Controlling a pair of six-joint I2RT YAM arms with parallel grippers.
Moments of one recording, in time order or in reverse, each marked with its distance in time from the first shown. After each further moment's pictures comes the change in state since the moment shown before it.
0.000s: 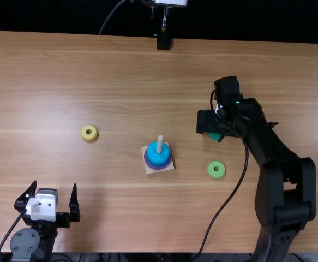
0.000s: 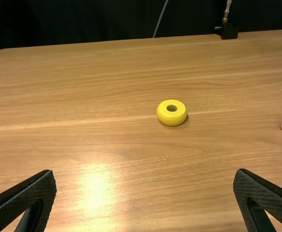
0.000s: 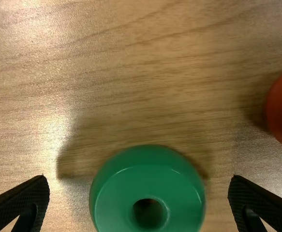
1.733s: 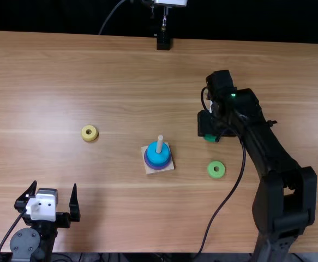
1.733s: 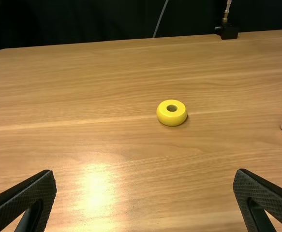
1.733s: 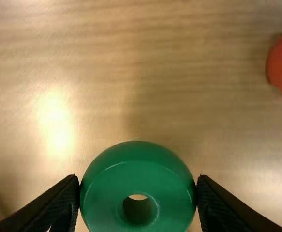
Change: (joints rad) left arm 0.000 0.000 0.000 0.000 0.000 0.000; right arm 0.071 -0.051 0.150 -0.306 0.000 -0.034
